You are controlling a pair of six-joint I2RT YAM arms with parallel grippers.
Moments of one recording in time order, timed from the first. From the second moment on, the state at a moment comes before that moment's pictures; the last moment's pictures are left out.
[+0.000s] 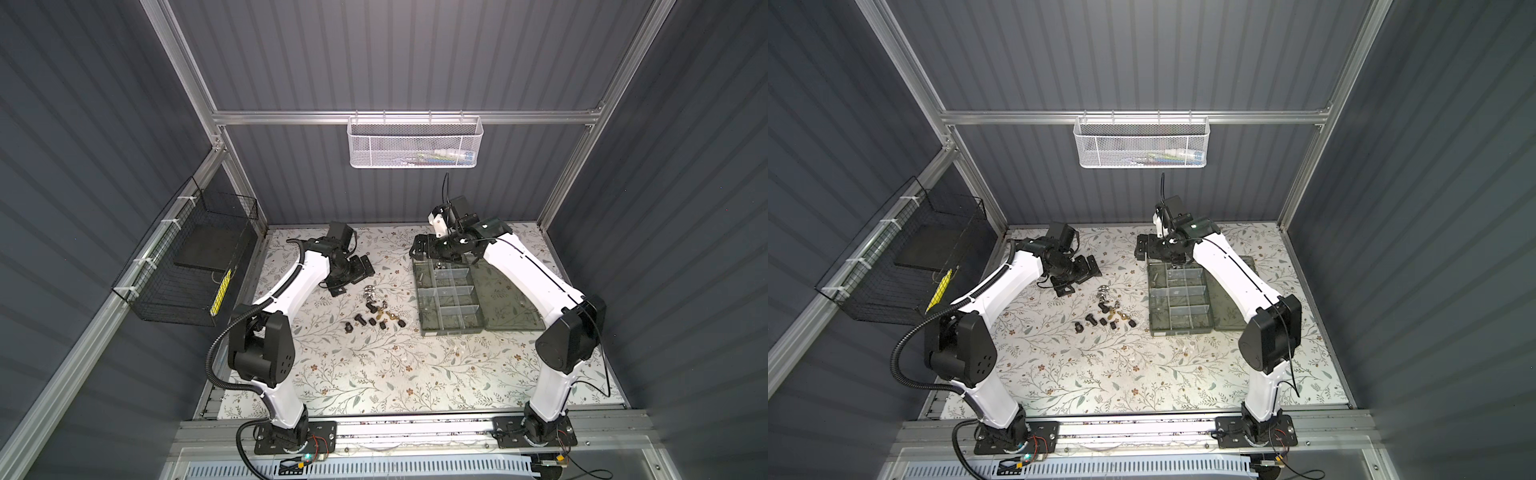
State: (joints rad) left arm -0.33 1.73 1.50 -0.95 0.19 -0.72; right arm 0.52 1.84 1.86 -0.94 -0.19 0.42
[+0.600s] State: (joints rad) left arm -0.34 1.67 1.23 -1.00 0.20 -0.72; right arm 0.67 1.61 1.46 -0.83 -0.22 0.27
